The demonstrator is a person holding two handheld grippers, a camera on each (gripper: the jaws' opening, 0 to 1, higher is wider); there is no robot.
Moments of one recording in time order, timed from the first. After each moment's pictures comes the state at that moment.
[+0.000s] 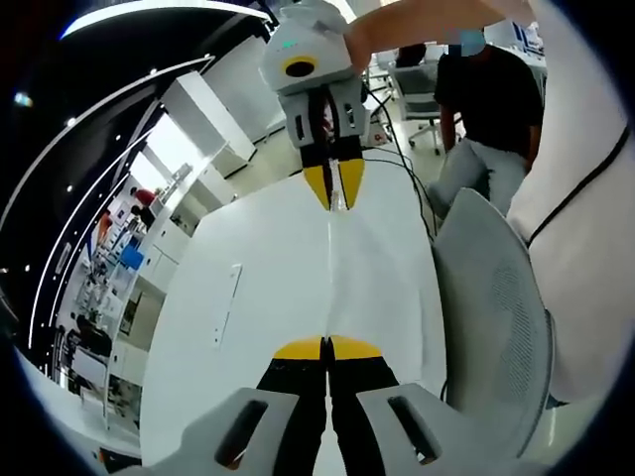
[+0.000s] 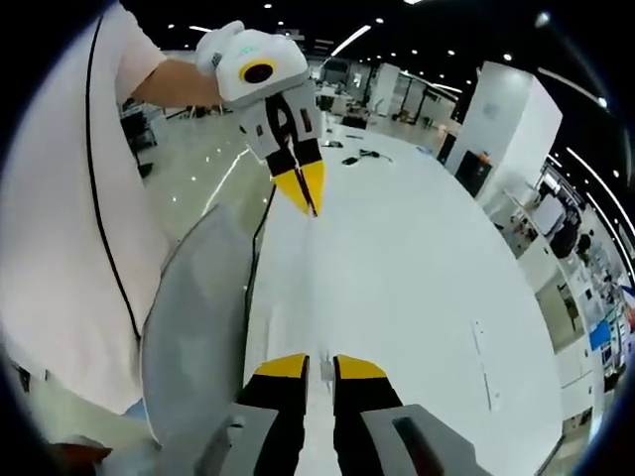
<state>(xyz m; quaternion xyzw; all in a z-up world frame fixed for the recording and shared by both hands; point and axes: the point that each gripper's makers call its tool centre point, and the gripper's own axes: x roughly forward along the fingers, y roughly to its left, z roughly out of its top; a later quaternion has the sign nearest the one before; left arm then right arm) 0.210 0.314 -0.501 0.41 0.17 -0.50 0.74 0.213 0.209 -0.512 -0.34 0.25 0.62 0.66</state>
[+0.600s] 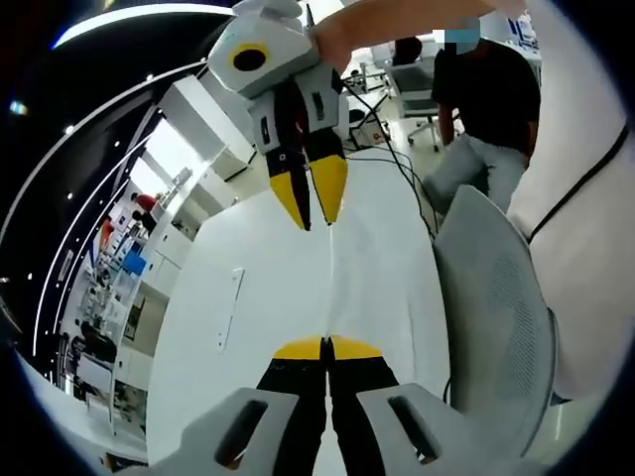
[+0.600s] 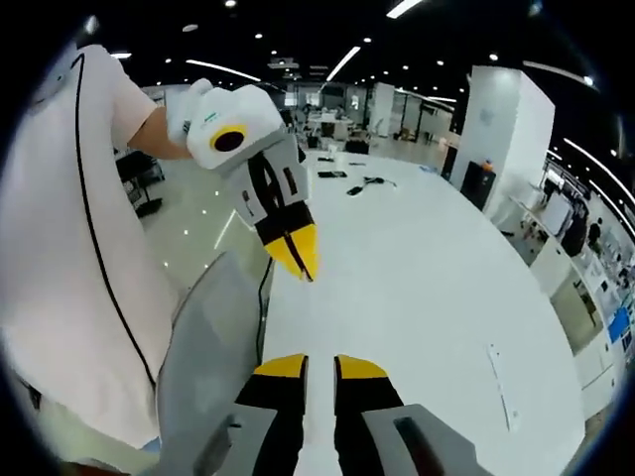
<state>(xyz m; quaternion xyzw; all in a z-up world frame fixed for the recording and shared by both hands) 0.208 0.311 -0.499 0.42 0.16 -0.50 0.74 0.215 0.251 -0.490 -0.28 0.25 0.66 0.66</state>
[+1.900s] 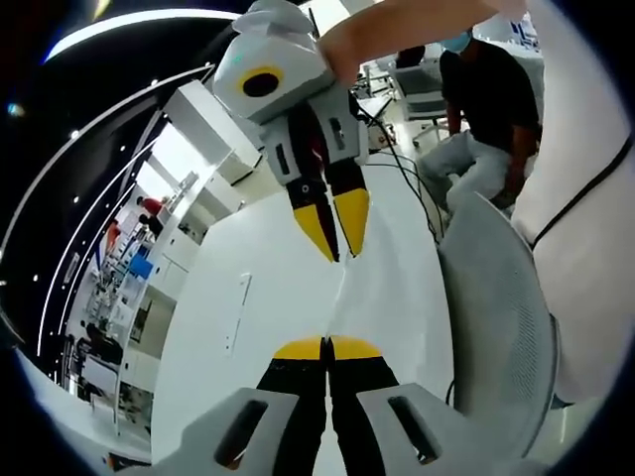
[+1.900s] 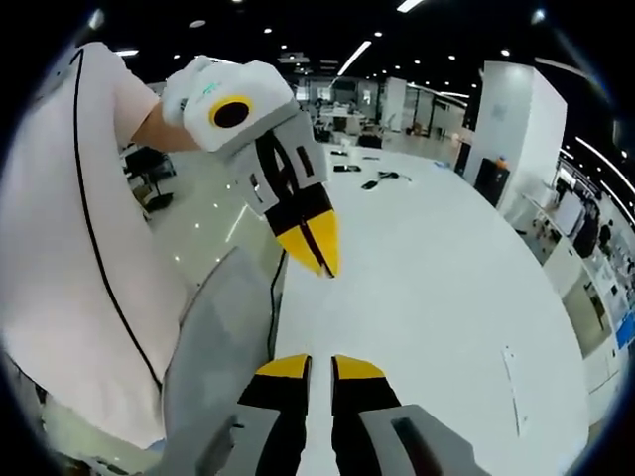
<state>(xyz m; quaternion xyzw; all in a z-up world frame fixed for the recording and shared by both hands) 0.208 0.308 -0.489 0.42 0.15 -0.49 0.75 0.198 0.259 -0.503 -0.29 0.26 0.67 0.63</state>
